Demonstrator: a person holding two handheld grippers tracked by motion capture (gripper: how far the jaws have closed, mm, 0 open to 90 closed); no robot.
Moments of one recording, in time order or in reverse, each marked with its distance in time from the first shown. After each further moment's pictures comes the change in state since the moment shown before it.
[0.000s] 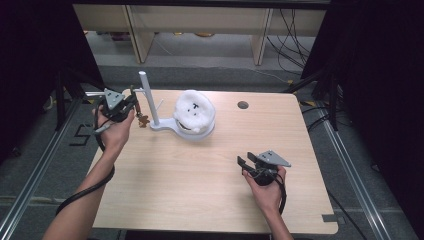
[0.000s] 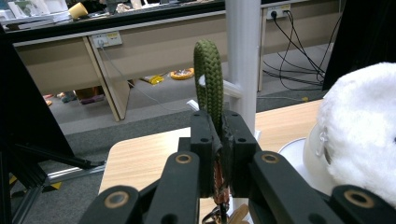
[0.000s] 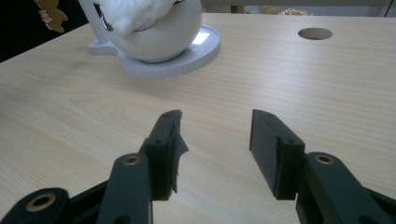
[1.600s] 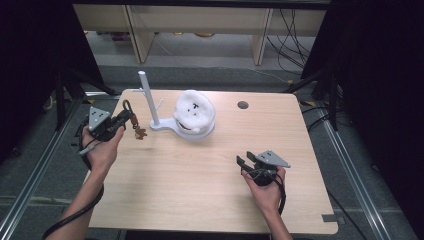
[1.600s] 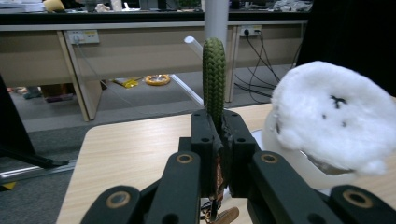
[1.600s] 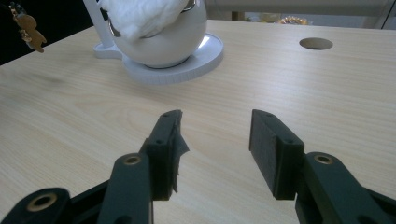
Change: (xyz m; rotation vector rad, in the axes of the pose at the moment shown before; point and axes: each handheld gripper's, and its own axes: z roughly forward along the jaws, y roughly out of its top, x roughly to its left) left arm 0.014 -0.027 -0.046 -0.064 -0.101 -0.094; right arm 0.006 0.003 -0.002 -0.017 0.020 -0.008
